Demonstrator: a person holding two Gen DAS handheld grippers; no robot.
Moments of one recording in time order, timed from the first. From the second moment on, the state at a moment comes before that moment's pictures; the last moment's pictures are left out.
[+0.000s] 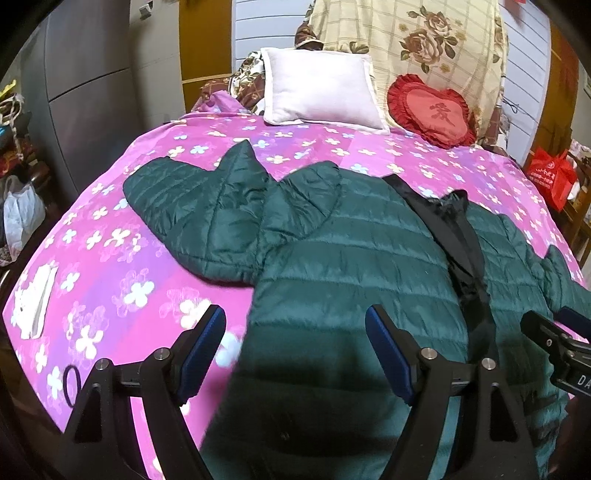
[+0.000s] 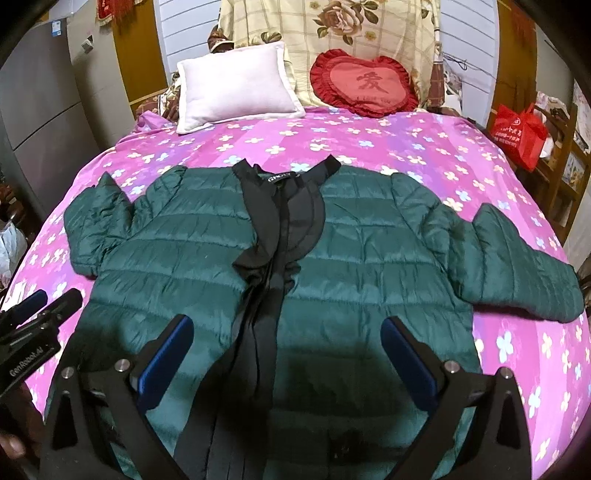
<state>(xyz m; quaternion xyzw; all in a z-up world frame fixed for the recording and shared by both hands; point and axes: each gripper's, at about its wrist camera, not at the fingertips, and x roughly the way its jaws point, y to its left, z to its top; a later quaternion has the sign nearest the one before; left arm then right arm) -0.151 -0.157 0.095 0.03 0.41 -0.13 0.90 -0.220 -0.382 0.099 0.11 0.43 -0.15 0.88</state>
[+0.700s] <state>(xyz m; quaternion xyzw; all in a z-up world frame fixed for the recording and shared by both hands) -0.055 -0.112 0.091 0.03 0.40 -0.08 0.91 -0.159 -0.405 0.068 0.13 0.45 -0.15 0.87</state>
